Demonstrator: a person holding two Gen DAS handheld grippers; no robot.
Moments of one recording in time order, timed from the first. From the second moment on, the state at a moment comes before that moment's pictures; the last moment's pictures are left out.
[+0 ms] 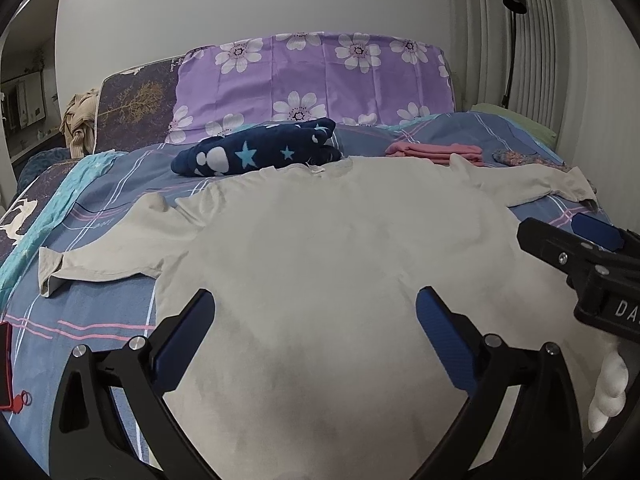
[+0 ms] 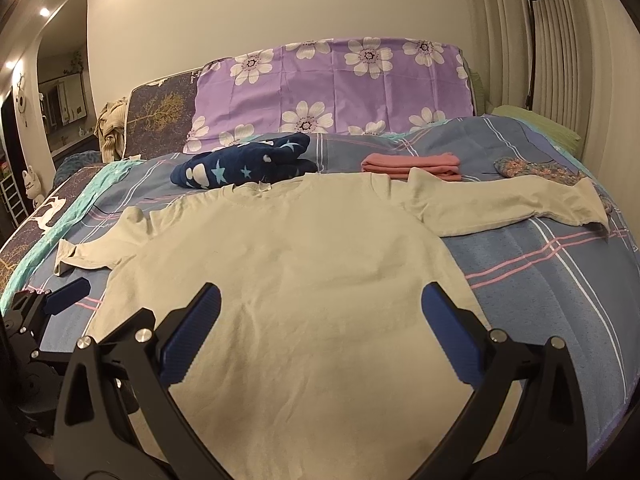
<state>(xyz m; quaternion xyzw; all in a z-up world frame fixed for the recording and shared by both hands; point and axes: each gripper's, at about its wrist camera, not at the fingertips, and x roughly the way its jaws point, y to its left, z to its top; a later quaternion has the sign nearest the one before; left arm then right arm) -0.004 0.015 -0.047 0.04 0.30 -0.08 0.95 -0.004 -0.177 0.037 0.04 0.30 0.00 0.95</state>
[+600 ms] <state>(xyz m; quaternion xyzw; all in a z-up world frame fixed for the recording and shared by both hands) 0.038 0.128 -0.057 -0.04 0.36 -0.04 0.93 0.026 -0.155 0.042 0.00 0.31 0.01 0.95</state>
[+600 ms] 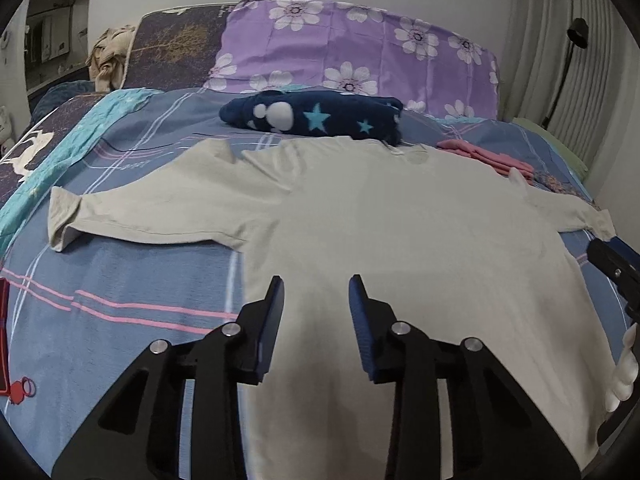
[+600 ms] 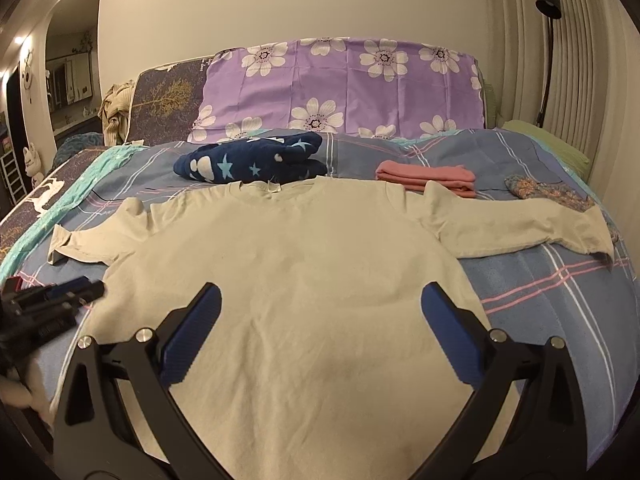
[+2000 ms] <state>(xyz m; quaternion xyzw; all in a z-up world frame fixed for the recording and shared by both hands) 0.167 0.238 0.007 -0.07 0.32 -0.03 0.94 0.094 -0.164 0.021 -0.05 0.36 0.01 0.93</state>
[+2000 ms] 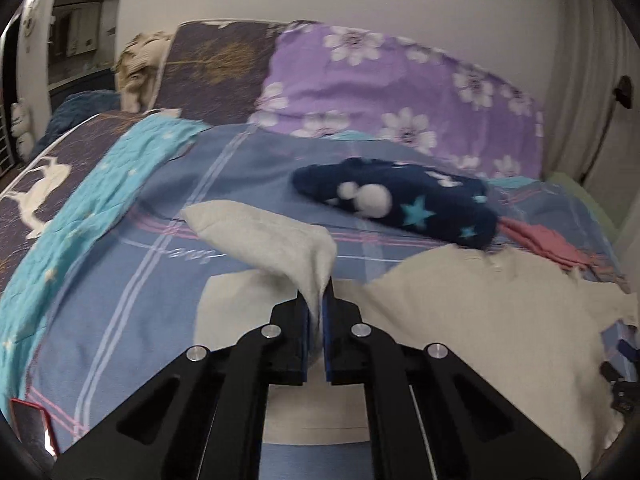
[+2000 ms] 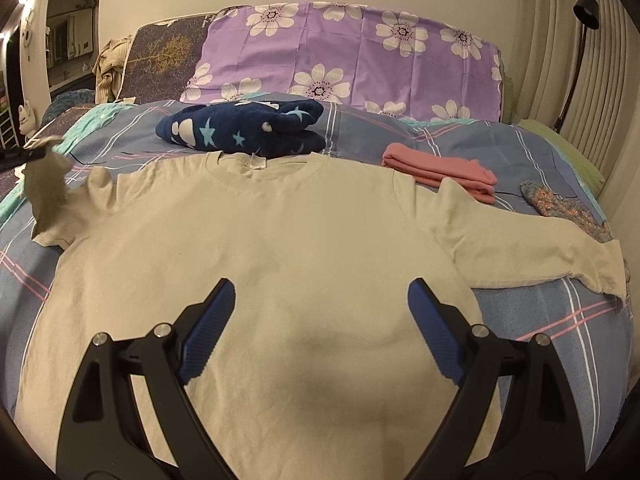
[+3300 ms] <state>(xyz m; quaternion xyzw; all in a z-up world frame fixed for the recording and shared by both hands) 0.083 0.184 -0.066 0.02 0.38 0.00 0.92 0.226 -0.113 0.031 0.11 0.44 0.22 0.86</state>
